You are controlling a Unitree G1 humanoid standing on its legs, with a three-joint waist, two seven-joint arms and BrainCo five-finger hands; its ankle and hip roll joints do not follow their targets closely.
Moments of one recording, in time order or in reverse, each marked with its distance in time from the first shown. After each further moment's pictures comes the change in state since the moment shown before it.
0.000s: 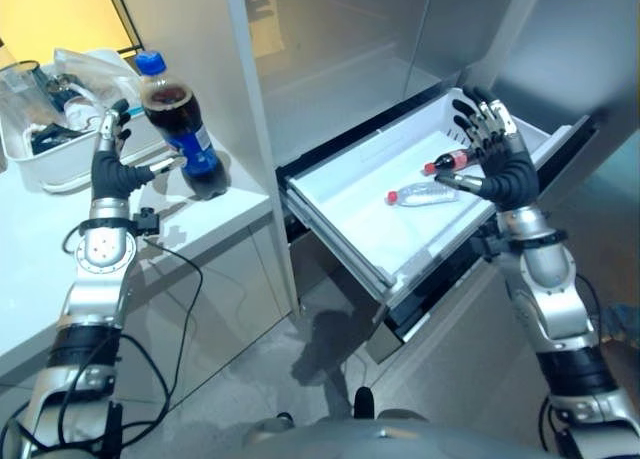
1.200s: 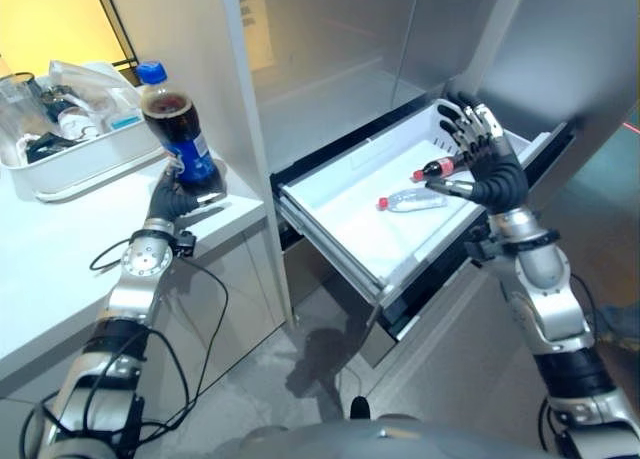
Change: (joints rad) left arm -0.029 -0.090 -0.138 0.191 0.001 0.096 -0.084; right arm 0.001 0.009 0.019 -0.015 0.009 0.007 0.021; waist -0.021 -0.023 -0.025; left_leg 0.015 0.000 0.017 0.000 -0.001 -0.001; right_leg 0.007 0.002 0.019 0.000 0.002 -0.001
